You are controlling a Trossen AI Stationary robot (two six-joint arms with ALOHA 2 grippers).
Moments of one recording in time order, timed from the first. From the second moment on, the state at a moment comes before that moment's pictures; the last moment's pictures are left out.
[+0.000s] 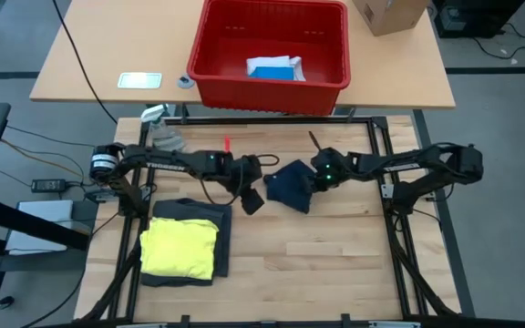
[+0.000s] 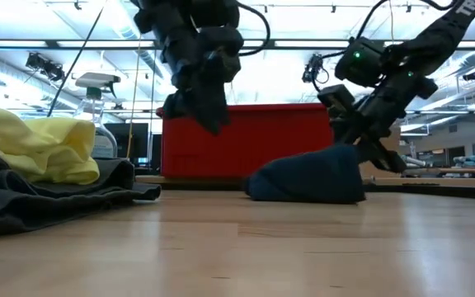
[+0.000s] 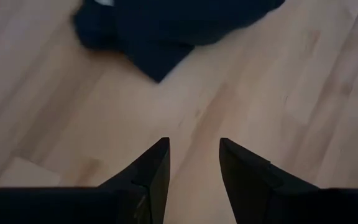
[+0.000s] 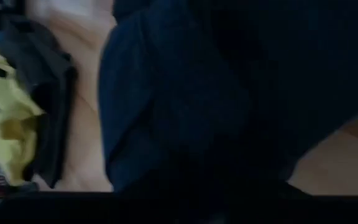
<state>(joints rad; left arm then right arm) 0.10 1.69 1.26 -0.61 0.09 -0.53 -0.31 1.37 0.53 -0.01 -0.29 1.01</state>
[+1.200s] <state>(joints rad) -0.03 1.57 0.95 -0.40 0.08 -0.40 0.48 1.41 0.79 -0.56 0.06 0.98</state>
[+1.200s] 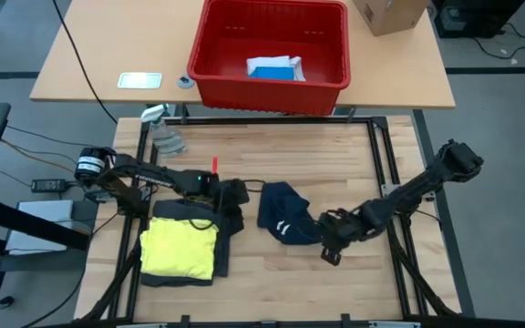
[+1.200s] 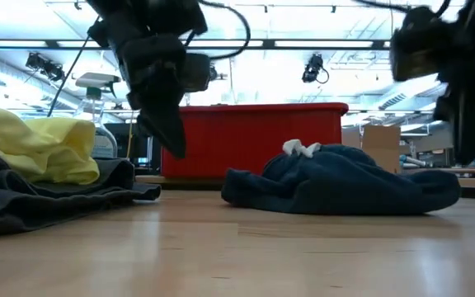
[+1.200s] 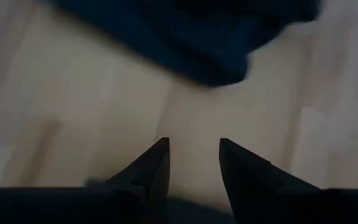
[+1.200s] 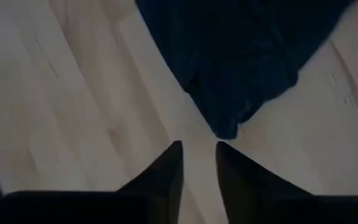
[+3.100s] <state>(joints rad) -0.01 1.75 1.27 -0.50 0.11 0.26 0.39 1.36 0.78 -0.50 0.13 1.17</state>
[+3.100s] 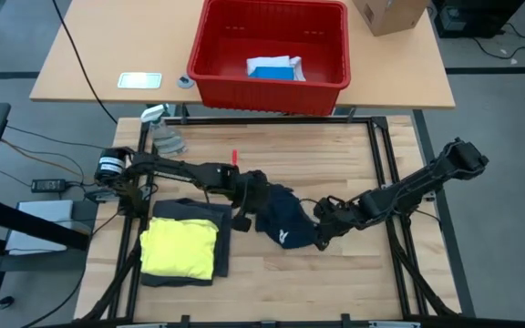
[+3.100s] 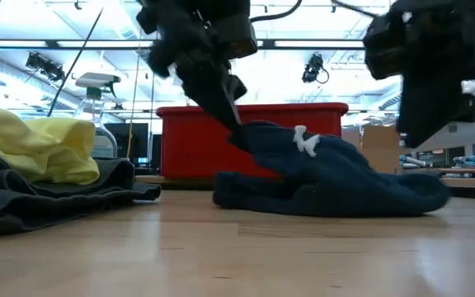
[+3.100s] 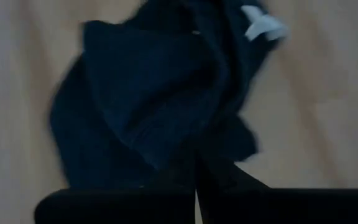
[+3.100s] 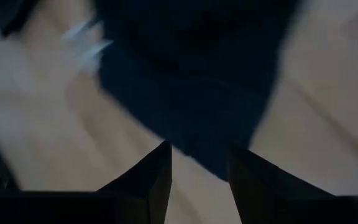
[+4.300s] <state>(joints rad) 0.03 1.75 1.28 -0.54 0.10 -0.36 0.11 1.32 0.44 0.07 -0.19 0.89</state>
